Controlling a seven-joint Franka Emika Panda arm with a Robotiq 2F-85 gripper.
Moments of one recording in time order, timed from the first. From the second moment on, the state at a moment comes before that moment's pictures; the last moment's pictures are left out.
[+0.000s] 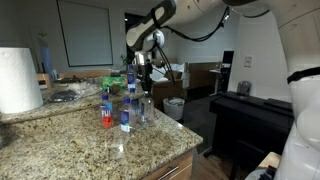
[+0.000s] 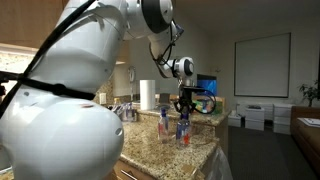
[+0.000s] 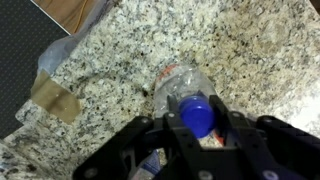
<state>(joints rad) 0.06 0.38 0.08 -1.66 -0.04 1.87 -0.61</state>
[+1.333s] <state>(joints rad) -0.33 0.36 -0.11 -1.71 0.22 1.86 -0.73</state>
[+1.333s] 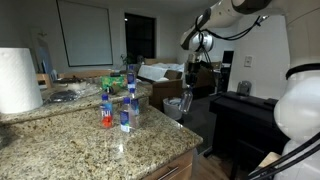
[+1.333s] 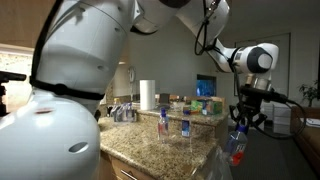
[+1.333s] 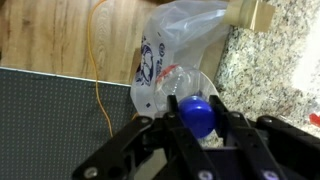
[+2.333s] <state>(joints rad) -0.36 0.56 -0.09 -1.78 0.39 1.86 -0.74</state>
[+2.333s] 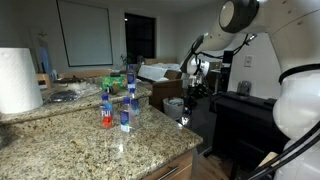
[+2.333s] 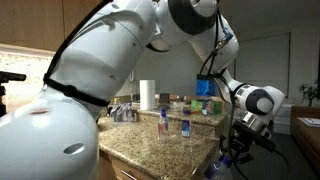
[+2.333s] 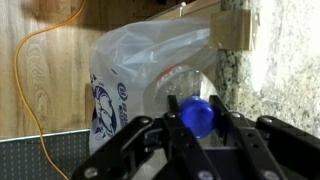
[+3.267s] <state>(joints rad) -0.36 0.61 -0.10 -1.78 0.36 1.97 -0.72</state>
